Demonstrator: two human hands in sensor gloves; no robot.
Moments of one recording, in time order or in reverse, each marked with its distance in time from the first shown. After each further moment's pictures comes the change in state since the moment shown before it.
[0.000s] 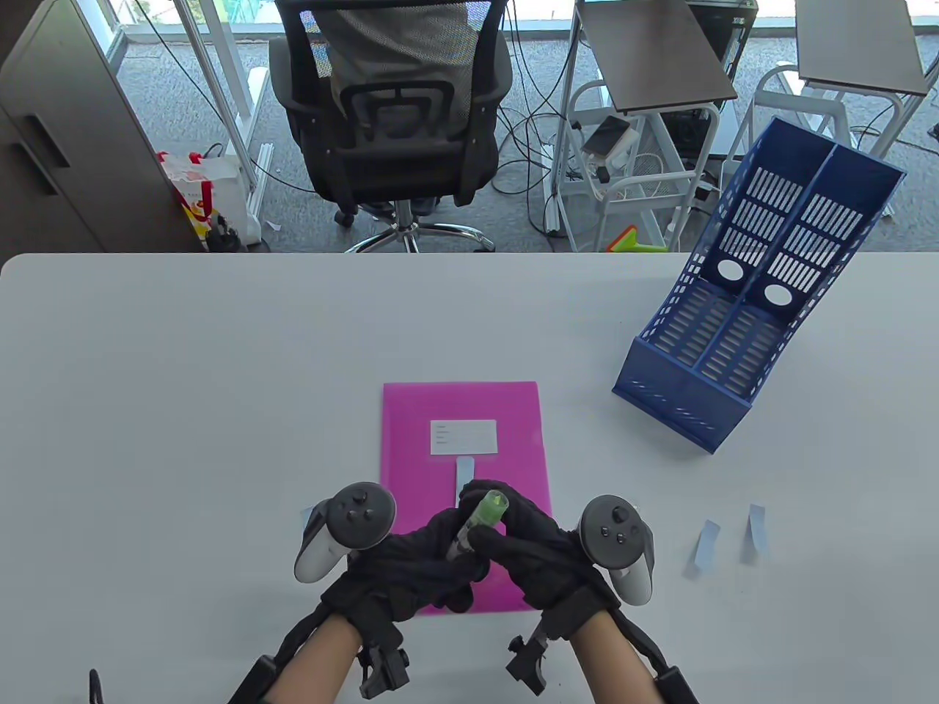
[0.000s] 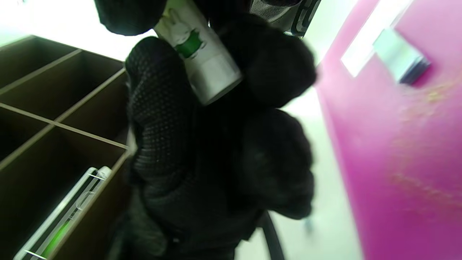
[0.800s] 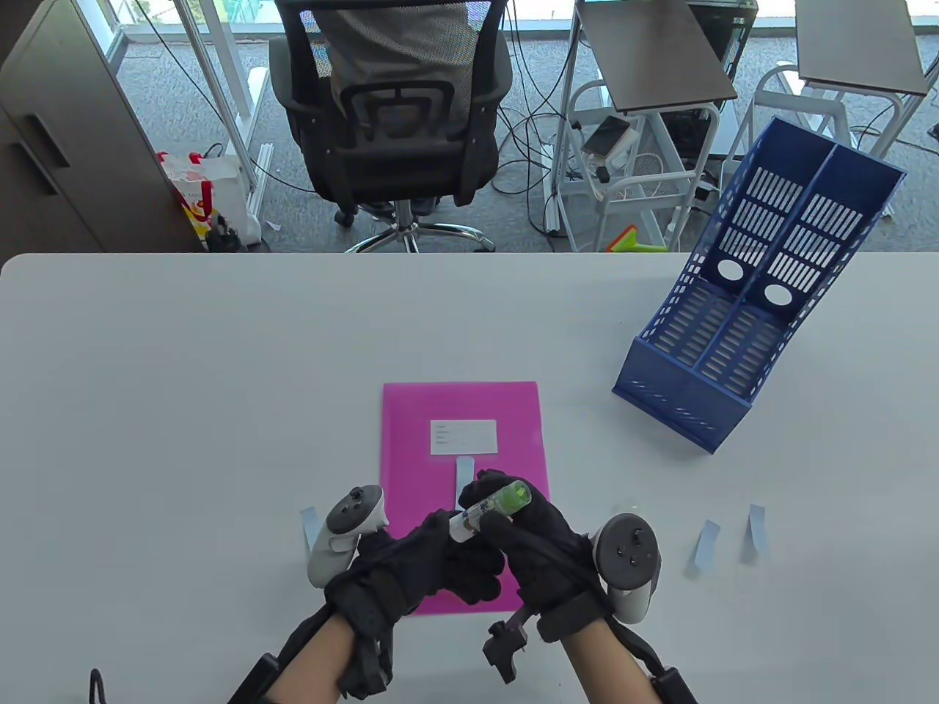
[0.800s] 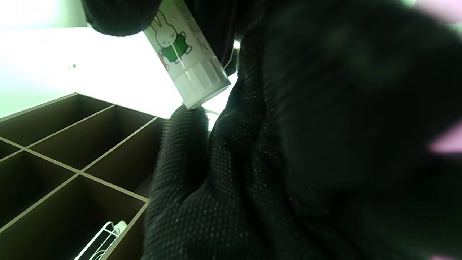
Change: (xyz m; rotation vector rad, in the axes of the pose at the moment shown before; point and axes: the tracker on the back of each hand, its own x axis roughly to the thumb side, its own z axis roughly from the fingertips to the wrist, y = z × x) left_hand -0.017 -0.021 -0.012 -0.225 -0.130 0.609; right_hand 0.012 0.004 0.004 -0.218 -0.107 -0.003
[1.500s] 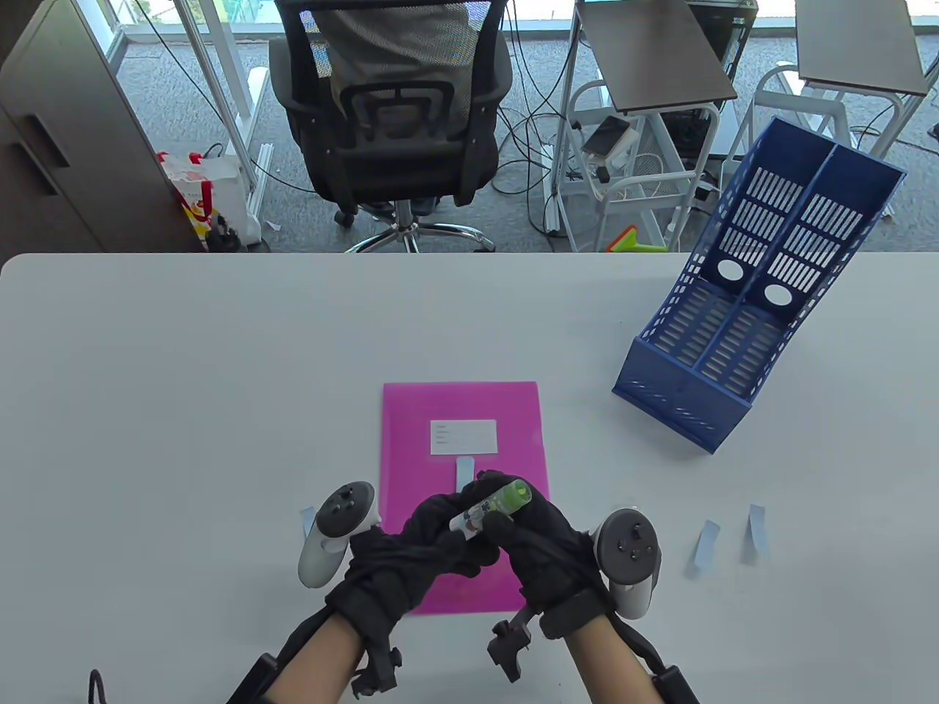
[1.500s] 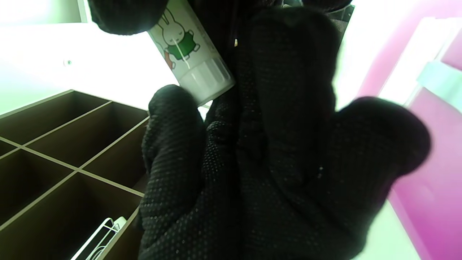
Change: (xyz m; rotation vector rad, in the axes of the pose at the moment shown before) left_hand 0.014 0.007 0.007 0.112 0.018 -0.263; right_hand -0.006 -0.004 -0.001 0.015 0.021 -0.022
